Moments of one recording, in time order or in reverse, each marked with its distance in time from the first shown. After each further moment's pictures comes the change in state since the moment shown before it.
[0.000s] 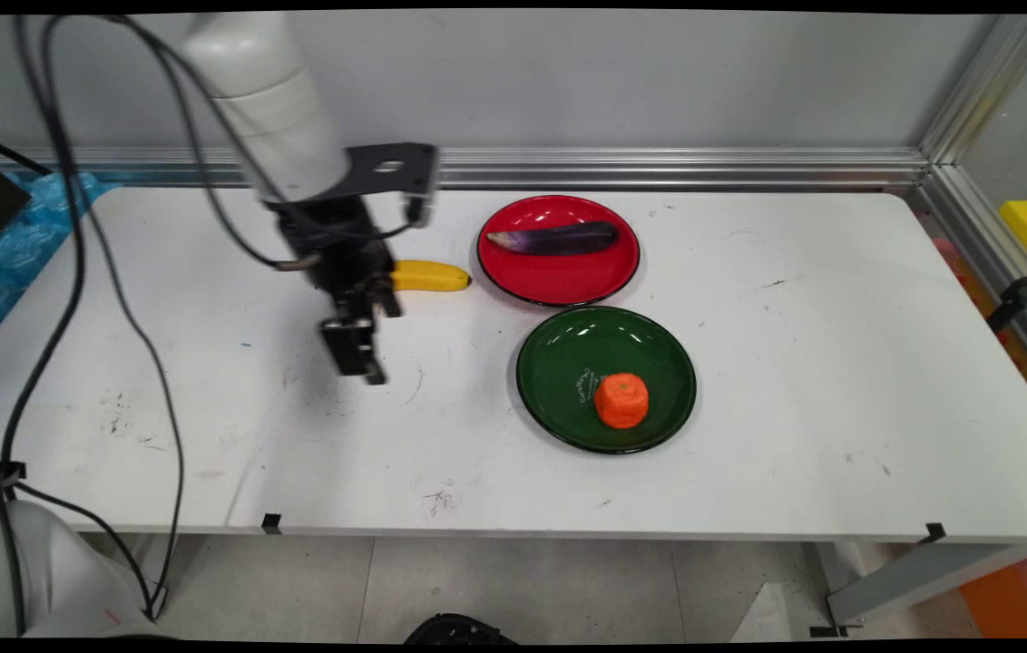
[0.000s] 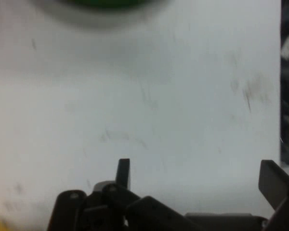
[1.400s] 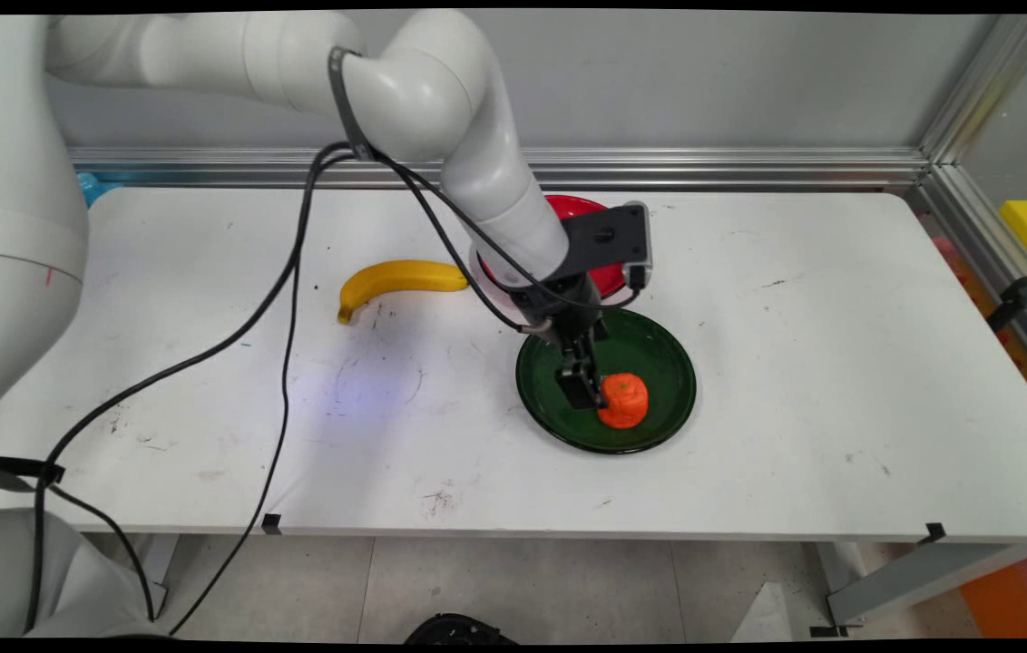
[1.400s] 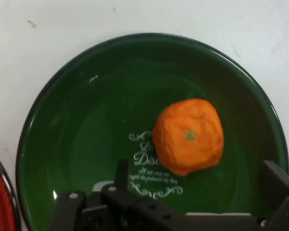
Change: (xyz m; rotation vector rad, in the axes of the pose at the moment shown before) arm 0.139 -0.014 0.113 0.096 0.277 0.091
